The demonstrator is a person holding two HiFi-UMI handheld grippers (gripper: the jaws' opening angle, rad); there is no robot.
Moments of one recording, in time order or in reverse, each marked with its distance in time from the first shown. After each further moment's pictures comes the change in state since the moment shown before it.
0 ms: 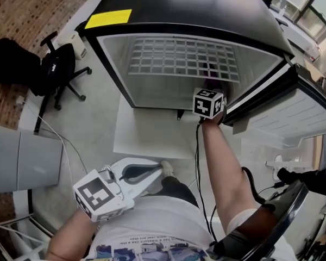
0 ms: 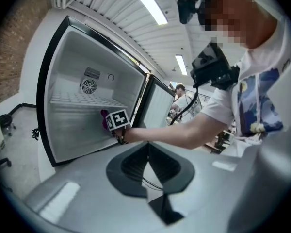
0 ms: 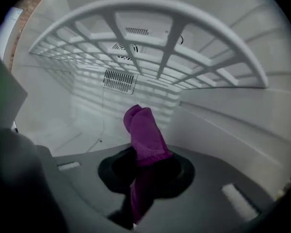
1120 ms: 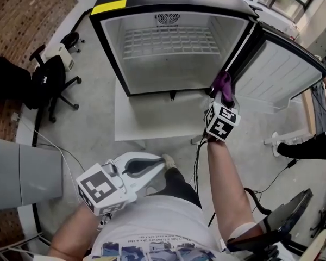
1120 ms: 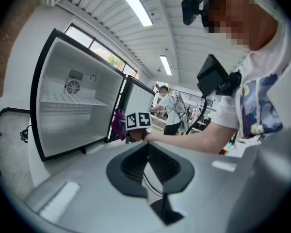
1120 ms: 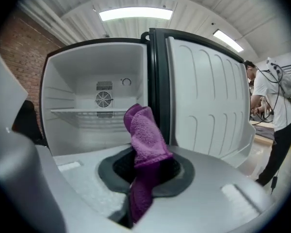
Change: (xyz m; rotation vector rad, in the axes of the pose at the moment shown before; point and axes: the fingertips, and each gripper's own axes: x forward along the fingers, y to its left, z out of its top) left arm -0.038 -0.050 -0.037 0.096 0.006 -0.133; right arm -0.184 -0.067 -0.050 0.399 -0.120 -0.161
